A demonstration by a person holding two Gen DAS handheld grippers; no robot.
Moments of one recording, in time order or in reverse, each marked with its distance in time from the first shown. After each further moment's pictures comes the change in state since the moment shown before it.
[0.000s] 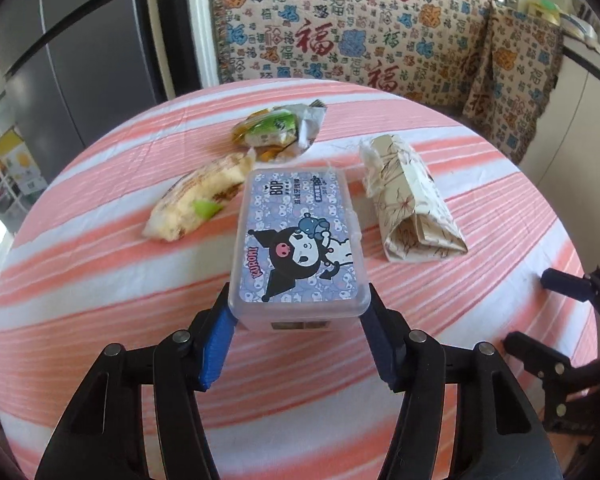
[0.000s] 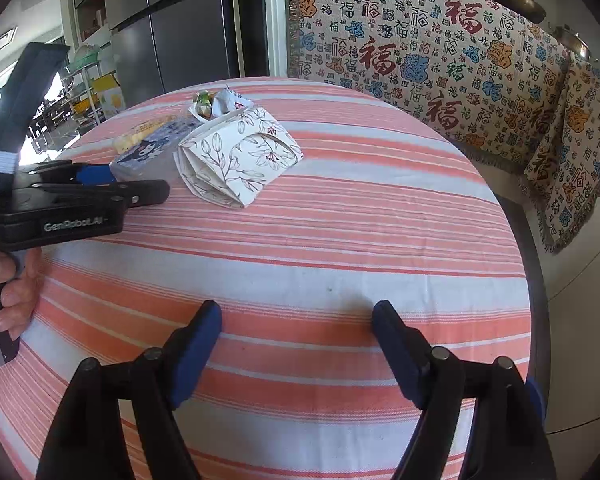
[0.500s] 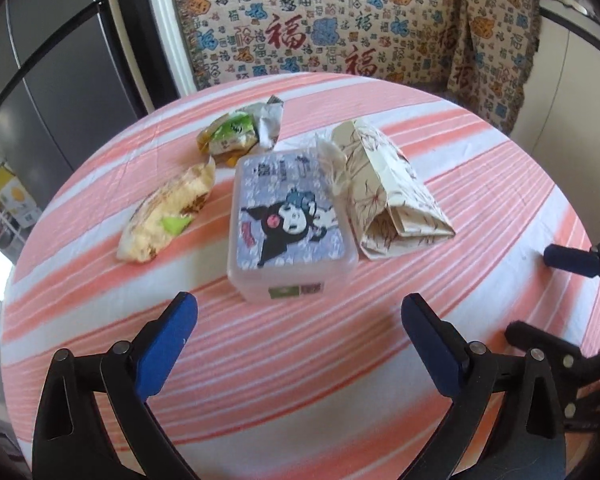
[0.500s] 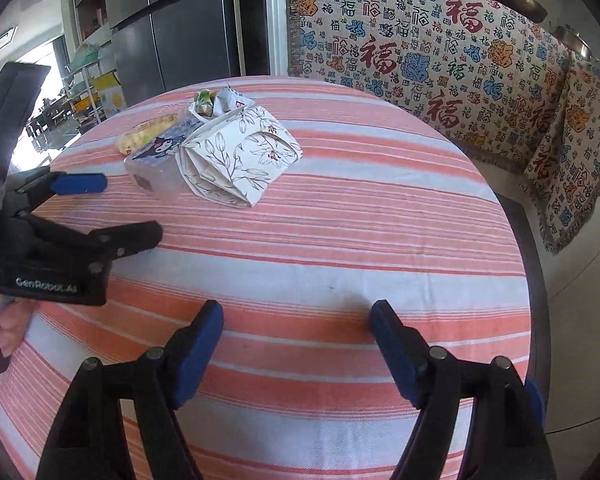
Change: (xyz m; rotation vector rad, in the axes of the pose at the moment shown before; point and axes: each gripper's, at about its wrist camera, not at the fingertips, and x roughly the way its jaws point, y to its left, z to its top) left arm 0.016 -0.034 0.014 0.143 0.002 0.012; right arm 0.001 0.000 0.000 0.001 0.003 -0.002
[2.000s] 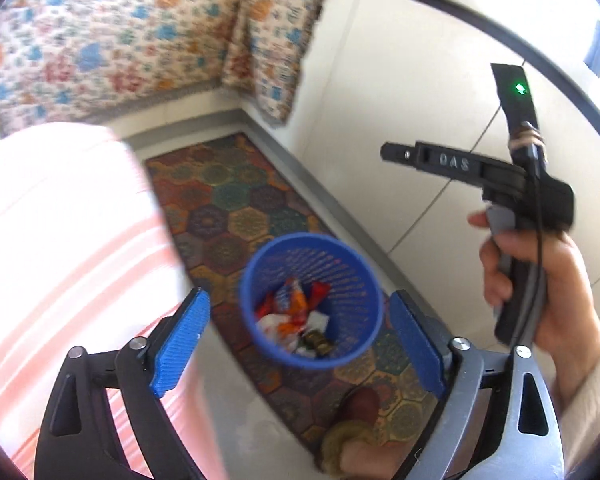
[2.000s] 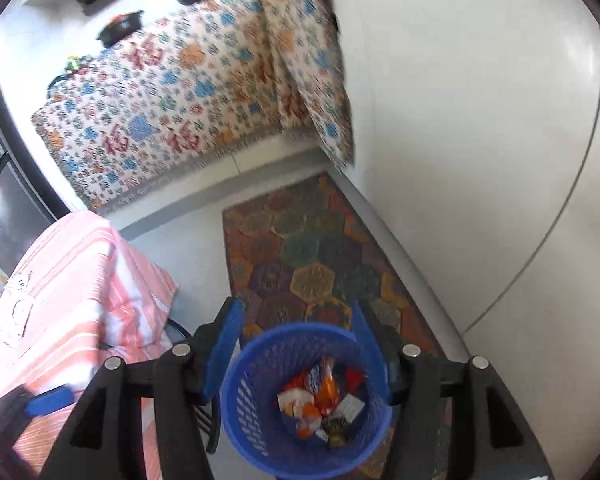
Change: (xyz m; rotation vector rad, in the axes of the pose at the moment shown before) left arm -0.094 -0.306 -0.004 0.162 0.020 -0.517; right arm -0.129 -0.336 -0.118 0.630 -0.121 -0.299
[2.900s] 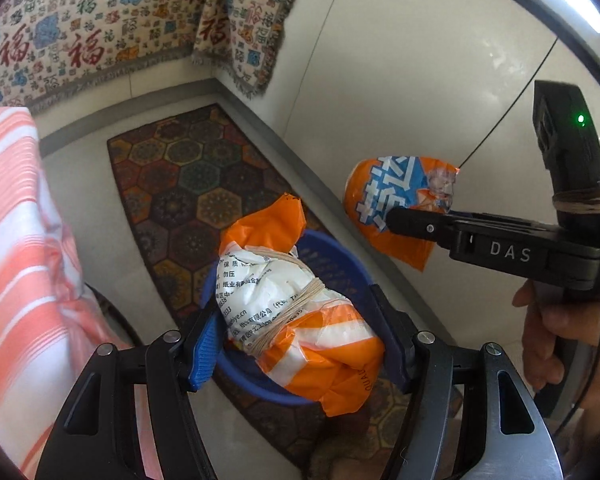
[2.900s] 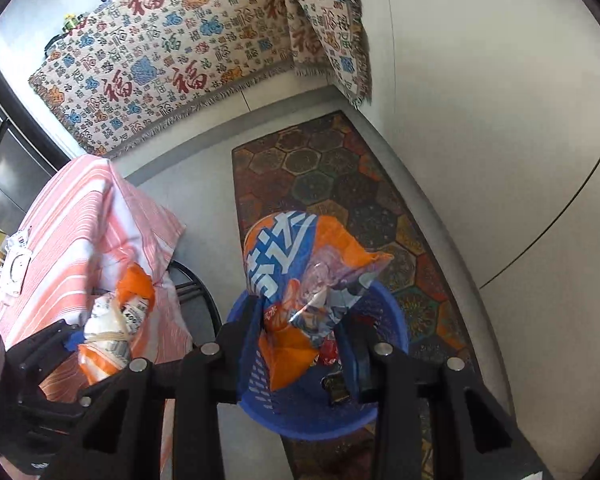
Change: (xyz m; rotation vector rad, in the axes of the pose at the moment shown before) left arm 0.133 -0.030 0.036 0.008 0.118 -0.094; right arm 0.042 -0.017 -0.023 0.001 0.252 0.046
